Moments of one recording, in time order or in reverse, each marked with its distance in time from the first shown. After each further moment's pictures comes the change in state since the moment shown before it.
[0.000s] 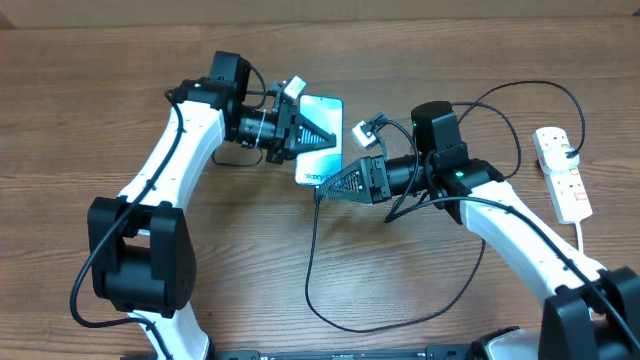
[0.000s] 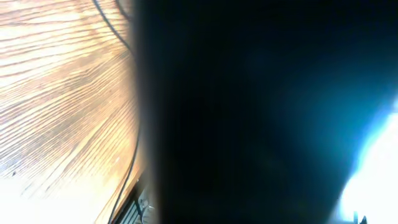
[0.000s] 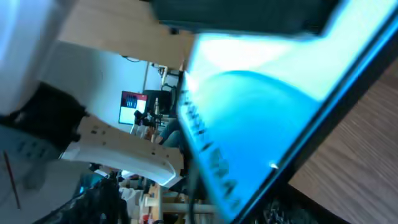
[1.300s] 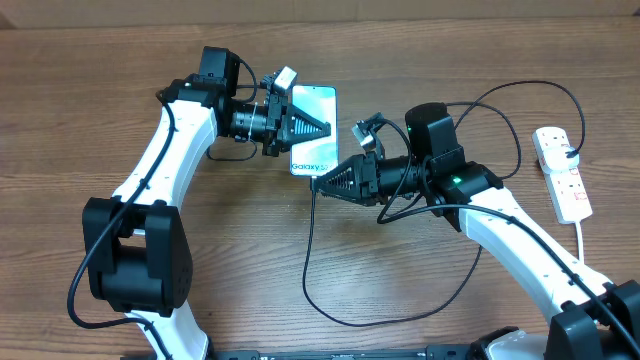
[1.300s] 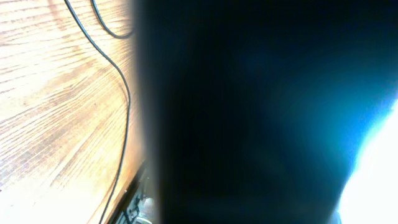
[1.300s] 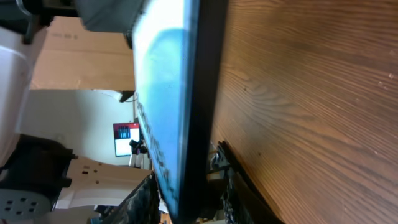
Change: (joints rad) left arm 0.023 0.000 -0.001 0.091 0.084 -0.059; right arm 0.053 -0.035 0.003 -0.002 0.175 0.237
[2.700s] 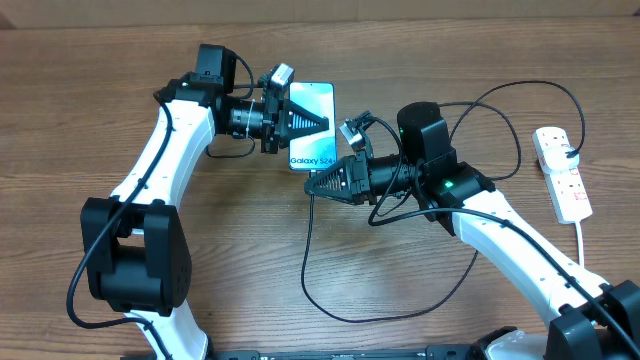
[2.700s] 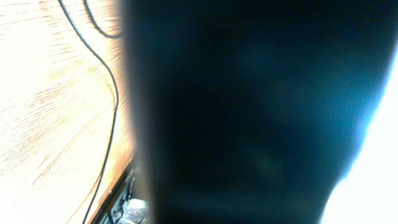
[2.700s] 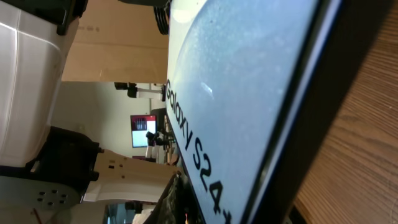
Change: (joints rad) left arm 0.007 0.000 0.000 0.044 0.035 -0.089; right arm 0.046 -0.001 0.001 0.134 -0.020 0.154
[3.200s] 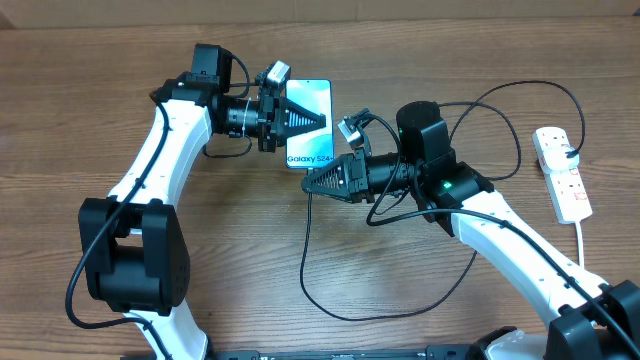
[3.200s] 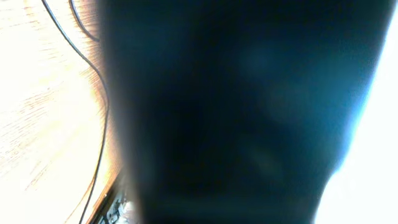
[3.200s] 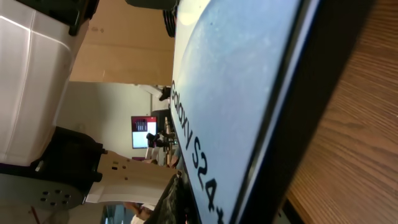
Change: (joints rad) left arm 0.013 0.000 0.000 -0.001 0.040 0.023; right arm 0.007 0.000 0.000 0.051 0.011 0.026
